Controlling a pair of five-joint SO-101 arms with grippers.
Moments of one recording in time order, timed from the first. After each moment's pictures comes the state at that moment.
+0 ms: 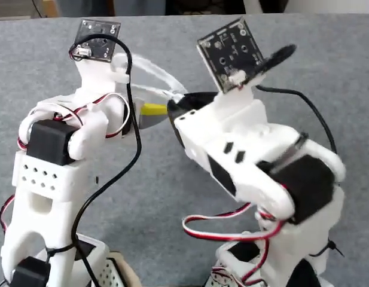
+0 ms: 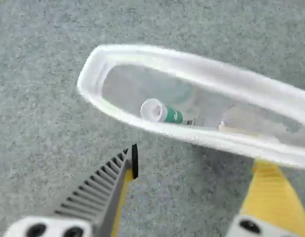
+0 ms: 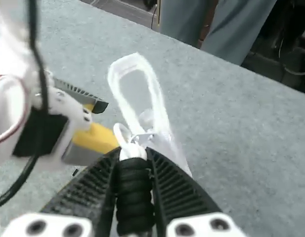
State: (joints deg) left arm 11.6 -30.9 -2.1 84.6 3.4; right arm -30.2 -29.6 -25.5 96.7 1.7
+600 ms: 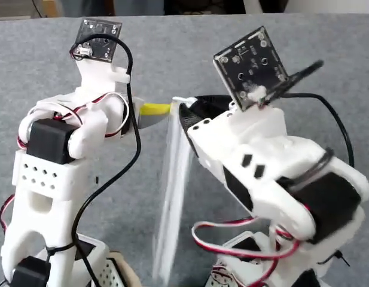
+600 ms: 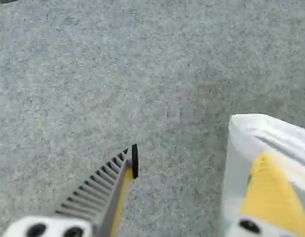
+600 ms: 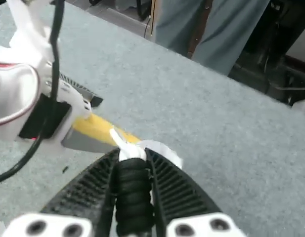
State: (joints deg) left arm 11.4 -30.9 -2.1 84.6 2.7; right arm -28.0 -29.8 -28.8 100.5 5.5
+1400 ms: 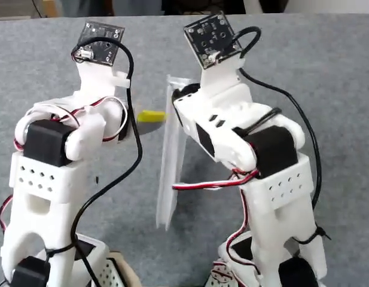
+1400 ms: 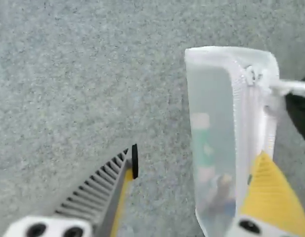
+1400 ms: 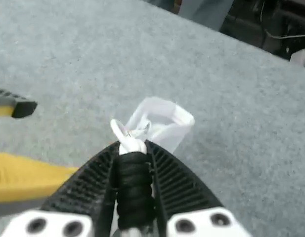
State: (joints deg) left arm 11.3 -30.9 -5.0 90.3 0.3; right arm -23.1 -29.7 -3.9 80.0 5.3
